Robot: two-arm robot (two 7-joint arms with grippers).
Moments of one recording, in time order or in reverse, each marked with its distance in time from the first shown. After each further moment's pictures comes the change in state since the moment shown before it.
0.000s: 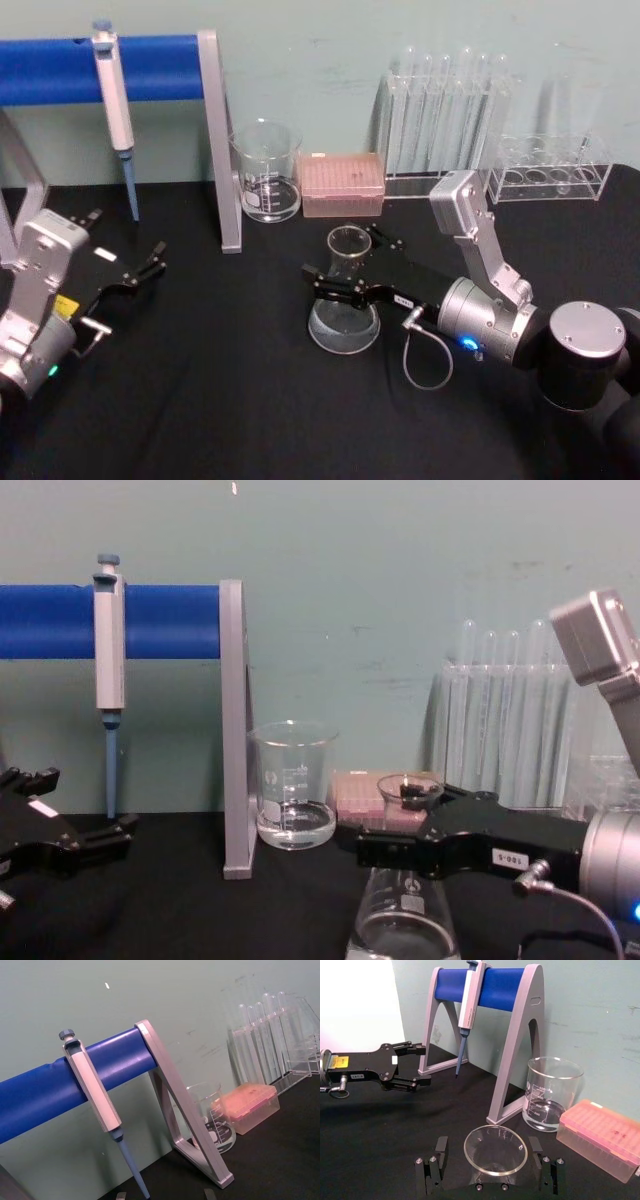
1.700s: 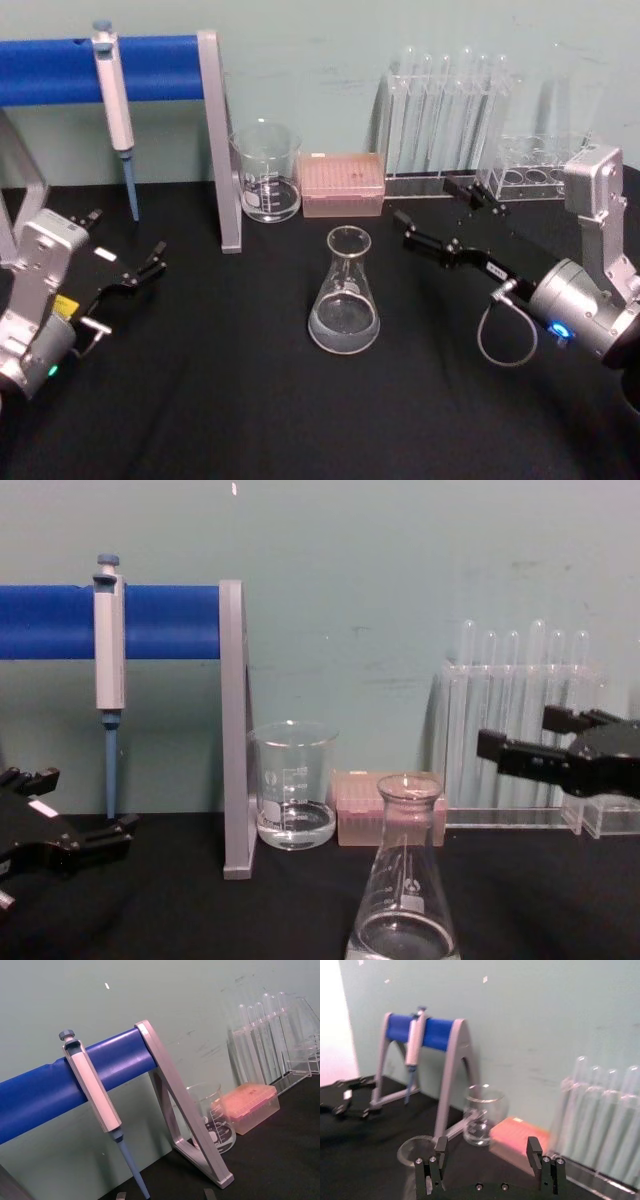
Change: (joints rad) left arm 0.000 0.000 0.000 0.000 0.000 0.000 0.000; right arm -0.151 0.118 0.166 -0.199 0.078 -0.054 -0.102
